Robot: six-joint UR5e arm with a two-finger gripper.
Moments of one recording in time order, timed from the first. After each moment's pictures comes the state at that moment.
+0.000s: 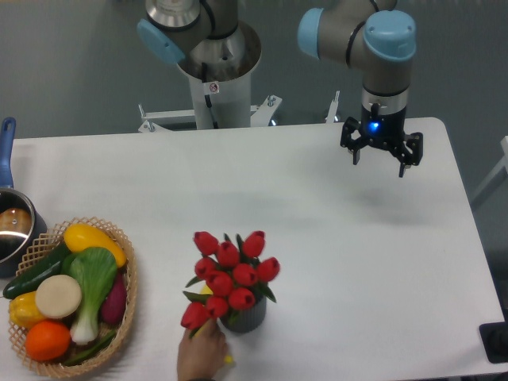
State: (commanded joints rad) arm 2.92 -1.74 -1.96 -0.77 1.49 1.39
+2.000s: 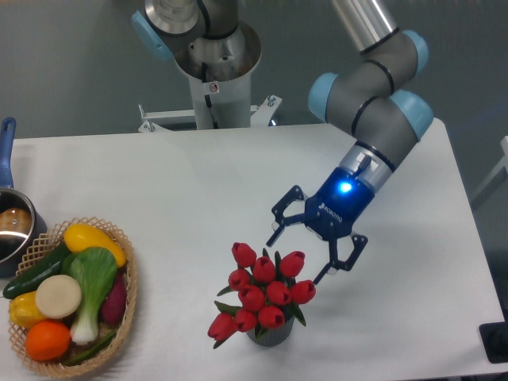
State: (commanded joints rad) arm 2.72 -2.07 -1.65 -0.74 0.38 1.24
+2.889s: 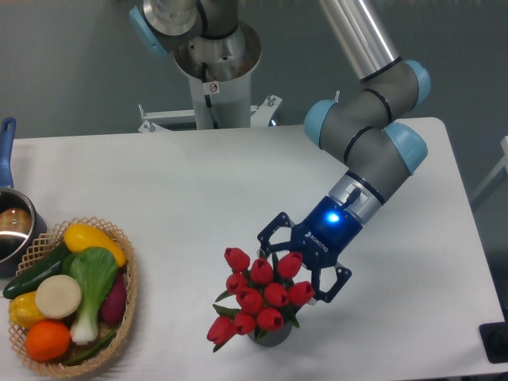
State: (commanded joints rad) arm 2.68 -2.08 -1.62 -0.74 0.43 1.23
